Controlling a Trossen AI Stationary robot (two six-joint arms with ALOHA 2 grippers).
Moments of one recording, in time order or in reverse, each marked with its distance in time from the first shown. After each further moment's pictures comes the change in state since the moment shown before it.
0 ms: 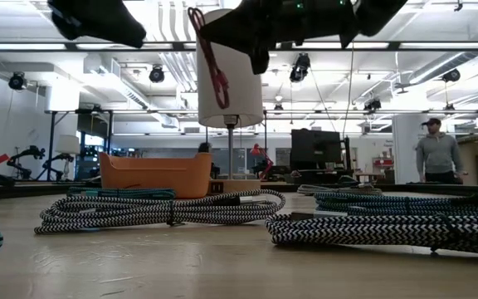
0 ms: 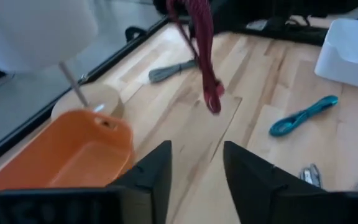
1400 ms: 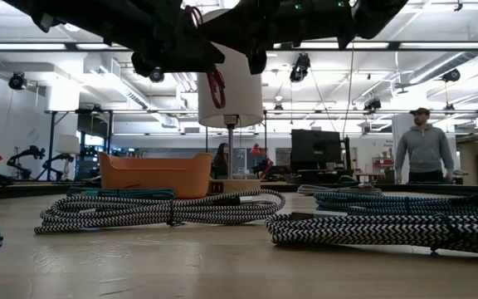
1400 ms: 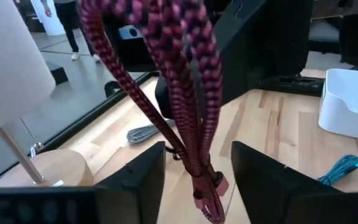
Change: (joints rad) left arm 0.268 0.245 -0.180 0.939 0.204 0.493; right arm 0.003 0.016 0.000 0.035 -0.006 -0.012
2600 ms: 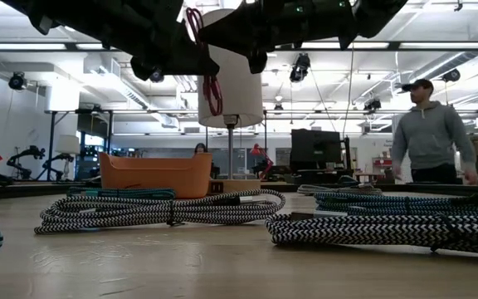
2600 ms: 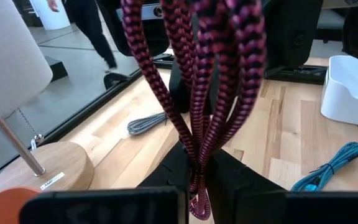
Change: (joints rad) left arm 0.000 0.000 -0.004 -0.029 0.009 -0.003; right arm 0.000 0.000 0.001 -0.048 -0.001 -0.077
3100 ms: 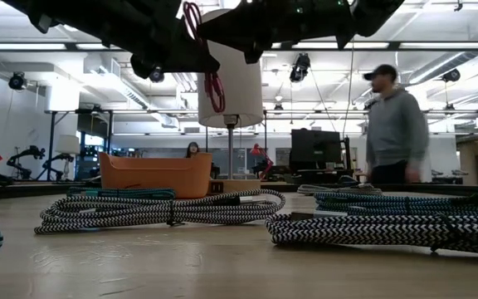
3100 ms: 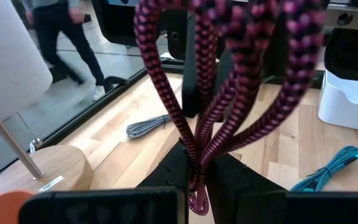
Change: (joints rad) left arm 0.000 0.000 0.001 0.007 -0.002 0.000; right arm 0.000 -0.002 0.016 -0.005 -0.052 -0.176
